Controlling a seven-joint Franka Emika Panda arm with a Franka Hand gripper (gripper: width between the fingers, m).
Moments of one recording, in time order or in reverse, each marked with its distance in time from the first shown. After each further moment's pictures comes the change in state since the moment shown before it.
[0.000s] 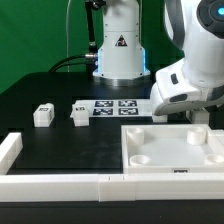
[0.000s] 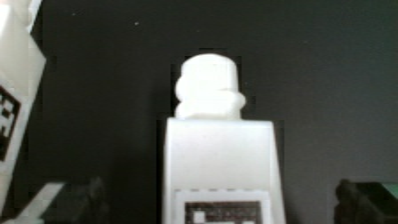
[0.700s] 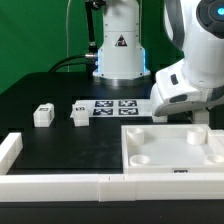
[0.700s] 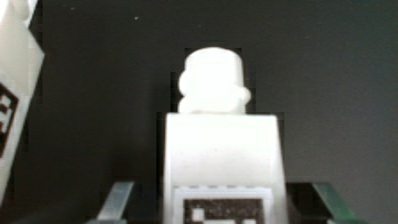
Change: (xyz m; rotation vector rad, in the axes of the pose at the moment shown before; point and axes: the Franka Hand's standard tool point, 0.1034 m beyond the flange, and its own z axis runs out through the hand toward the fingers) arm 0.000 0.000 0.000 0.000 0.000 0.000
